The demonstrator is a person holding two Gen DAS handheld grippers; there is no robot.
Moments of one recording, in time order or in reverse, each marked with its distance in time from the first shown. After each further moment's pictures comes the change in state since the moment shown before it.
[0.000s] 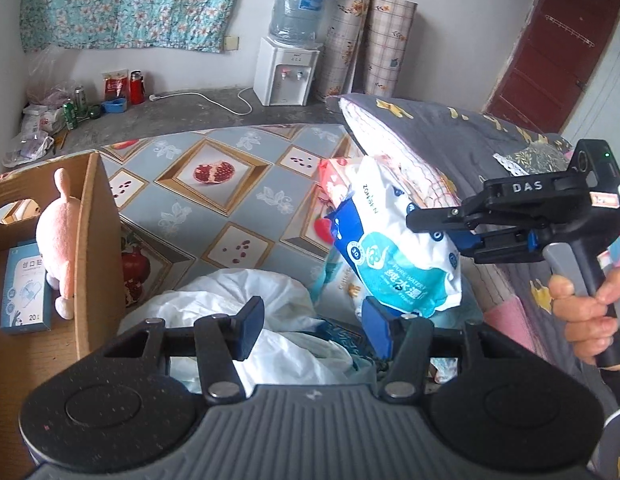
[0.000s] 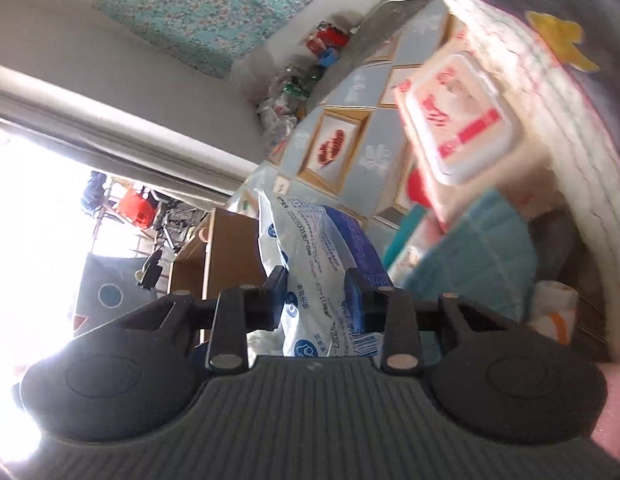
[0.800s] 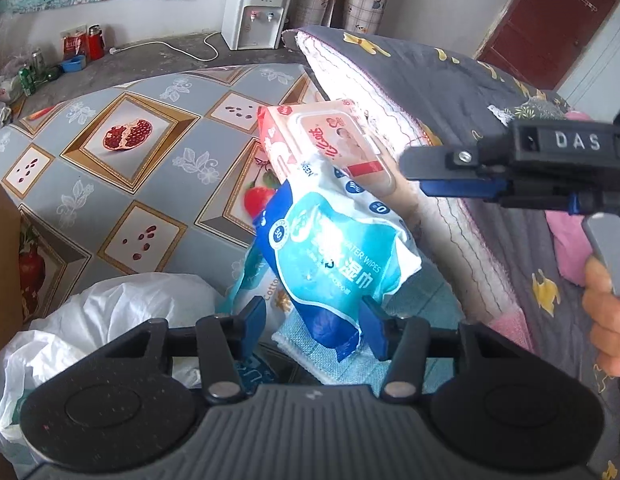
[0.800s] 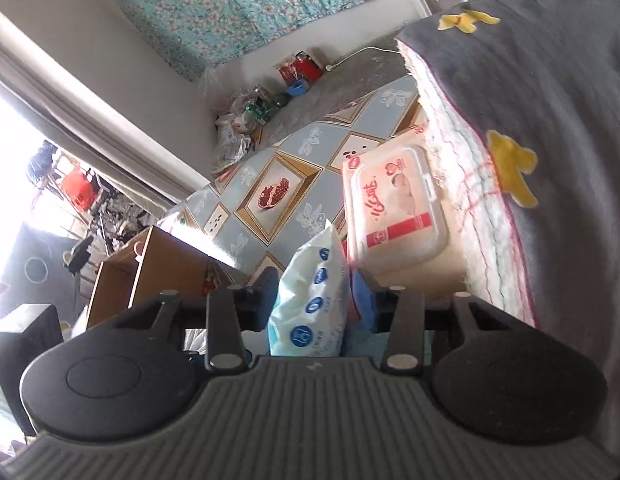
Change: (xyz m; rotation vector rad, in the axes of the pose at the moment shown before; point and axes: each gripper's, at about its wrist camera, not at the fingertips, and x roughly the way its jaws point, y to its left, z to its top) left arm 0.108 -0.053 0.032 0.013 0.177 -0.050; right arm -0.006 0.014 0.041 -0.261 -0.066 -0.204
